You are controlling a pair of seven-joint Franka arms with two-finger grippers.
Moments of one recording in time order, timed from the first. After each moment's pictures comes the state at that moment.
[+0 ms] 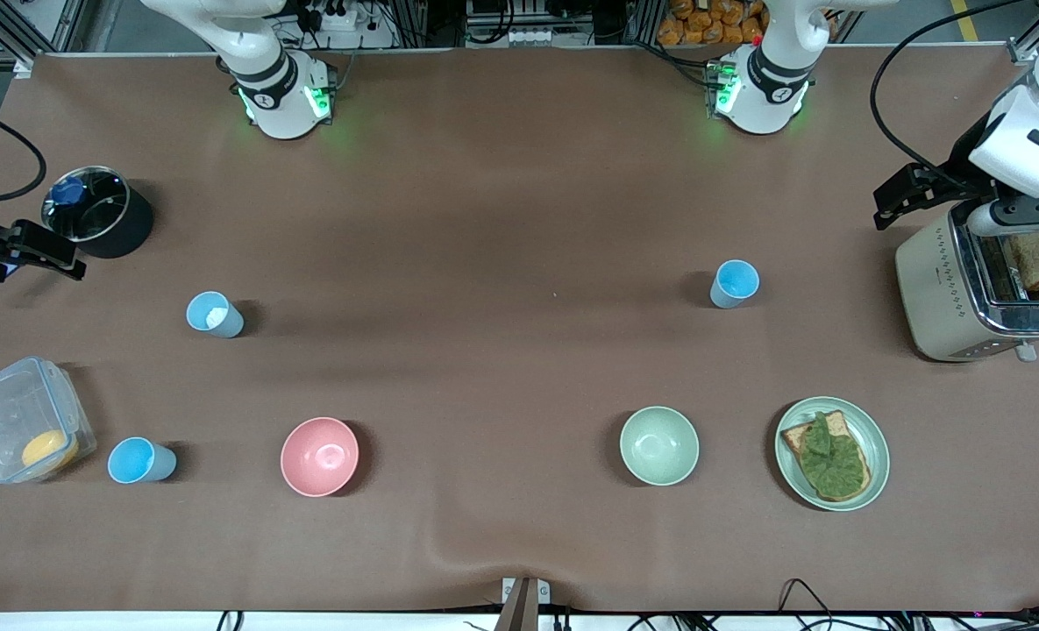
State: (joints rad) left arm -0.11 -0.10 0.00 -1.73 0.01 1.66 -0.16; right arm -0.04 0.16 0.00 -1.38 0.02 1.52 -0.06
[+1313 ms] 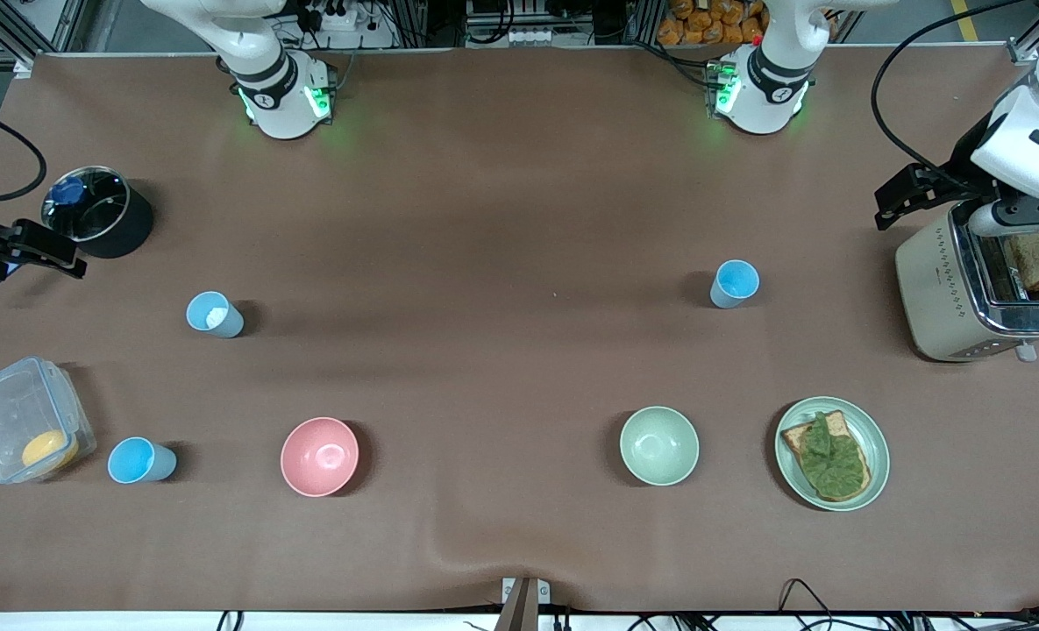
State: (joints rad) left arm -0.11 -0.10 0.00 -1.73 0.01 1.66 -0.17; right arm -0.04 0.16 0.00 -1.38 0.02 1.51 -0.05
